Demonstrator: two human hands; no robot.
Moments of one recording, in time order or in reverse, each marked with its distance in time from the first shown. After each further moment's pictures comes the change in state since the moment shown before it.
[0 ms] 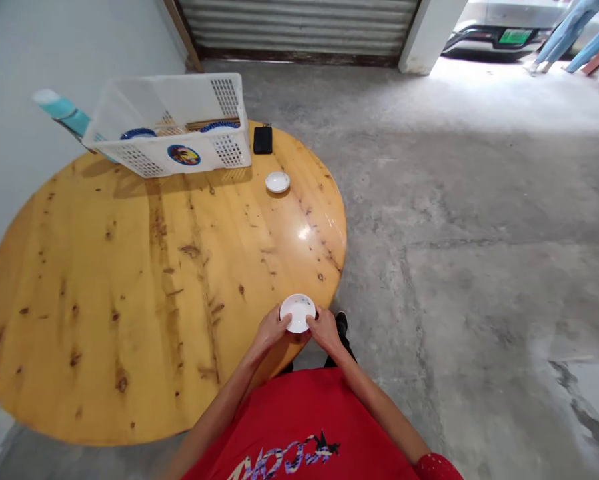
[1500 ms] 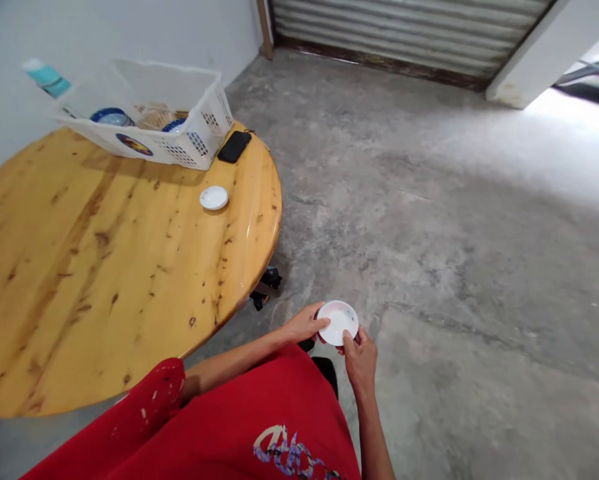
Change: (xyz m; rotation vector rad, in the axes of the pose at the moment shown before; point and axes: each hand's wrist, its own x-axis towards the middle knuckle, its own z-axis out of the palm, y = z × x) left_hand 0.226 0.409 0.206 -0.645 -0.252 0.091; right_hand 0.218 0.070 -0.453 0.177 0.073 0.048
